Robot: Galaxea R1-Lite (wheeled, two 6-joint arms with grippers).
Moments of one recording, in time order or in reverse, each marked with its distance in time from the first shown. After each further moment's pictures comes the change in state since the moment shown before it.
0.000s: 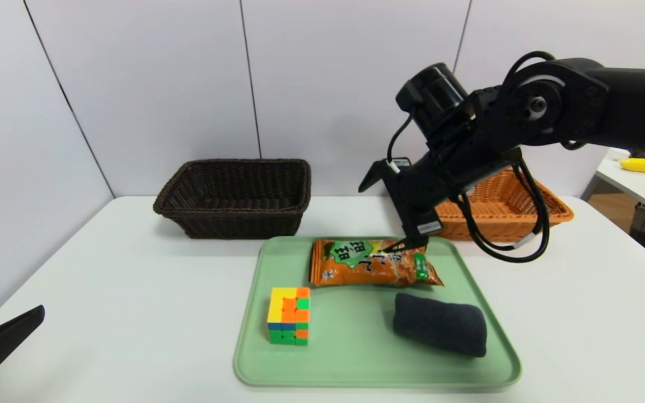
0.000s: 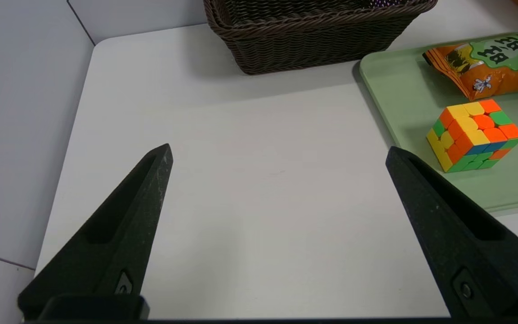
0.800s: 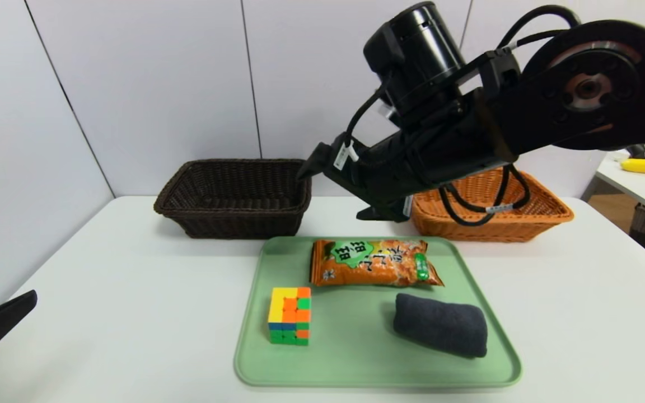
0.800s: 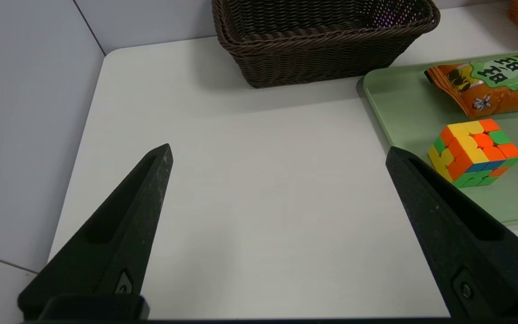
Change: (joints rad) left arm 0.001 0.010 -0.035 -0.001 0.013 -0.014; right arm 0.202 -0.084 0.005 -0.140 -0.153 -0.735
